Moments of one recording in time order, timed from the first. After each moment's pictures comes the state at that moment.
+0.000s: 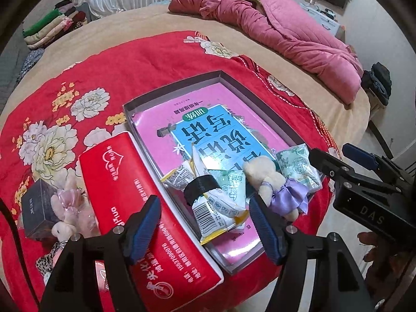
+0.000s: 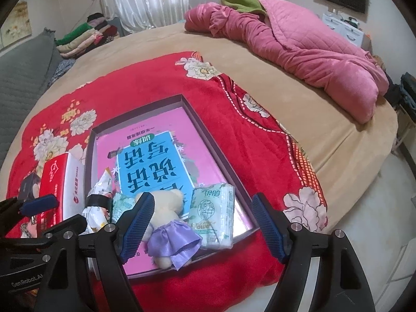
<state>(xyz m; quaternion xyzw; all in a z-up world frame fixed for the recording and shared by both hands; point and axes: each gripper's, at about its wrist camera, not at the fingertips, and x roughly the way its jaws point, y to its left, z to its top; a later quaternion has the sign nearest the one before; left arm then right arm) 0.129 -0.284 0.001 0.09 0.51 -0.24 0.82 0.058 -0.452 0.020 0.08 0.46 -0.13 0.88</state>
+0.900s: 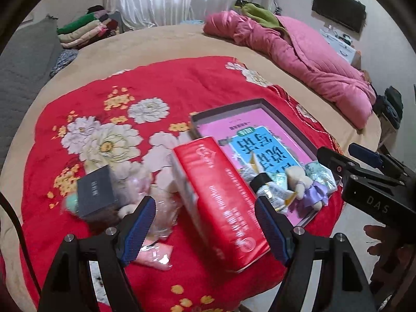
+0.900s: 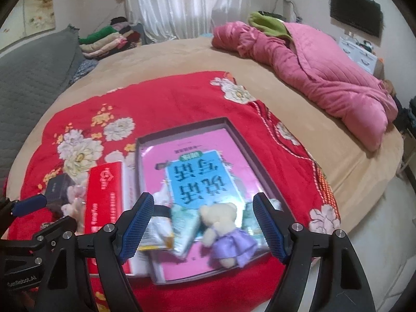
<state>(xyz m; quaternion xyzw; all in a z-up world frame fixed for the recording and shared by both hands) 0.112 -0.179 0.045 0.06 0.47 -0.19 0.86 0.066 -0.362 0.066 0.05 0.42 -0.08 0.90</state>
